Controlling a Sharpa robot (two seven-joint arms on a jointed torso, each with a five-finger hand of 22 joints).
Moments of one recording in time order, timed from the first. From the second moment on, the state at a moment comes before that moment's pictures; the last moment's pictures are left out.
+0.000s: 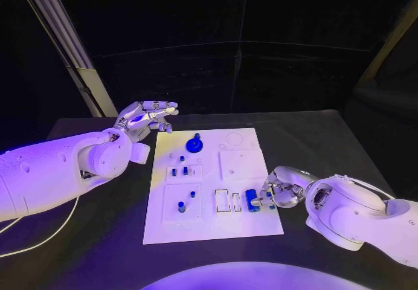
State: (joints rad) left arm 1.28 -0.80 -0.20 1.38 0.13 -0.10 0.45; left_hand 1.33 -0.10 0.40 -0.03 0.18 0.99 0.18 0.17 0.07 0.96 0.11 0.43 0.08 1.20 0.03 1.03 0.51 0.17 1.19 0.12 0.63 0.70; right arm 0.81 -1.13 0.12 1.98 -1.46 -0.27 -0.56; right_hand 1.17 -0.11 -0.16 0.30 0.27 1.01 0.11 0.24 0.13 1.36 0.02 1.04 1.02 1.47 -0.05 1.42 1.28 0.04 1.46 0.06 1.50 1.31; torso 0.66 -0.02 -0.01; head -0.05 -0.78
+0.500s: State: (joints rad) left arm 1.28 -0.80 -0.20 1.37 0.13 -0.10 0.45; left_hand 1.33 -0.10 0.40 -0.03 0.18 0.99 0.18 0.18 0.07 0.96 0.11 0.43 0.08 1.20 0.03 1.03 0.51 0.17 1.19 0.12 0.63 0.70; right arm 0.79 -1.06 0.13 1.94 -1.54 -0.24 -0.61; right_hand 1.16 -0.11 -0.16 0.30 0.28 1.01 0.10 0.27 0.14 1.36 0.02 1.06 1.05 1.47 -0.05 1.42 1.28 0.04 1.46 0.06 1.50 1.31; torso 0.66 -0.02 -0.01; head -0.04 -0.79
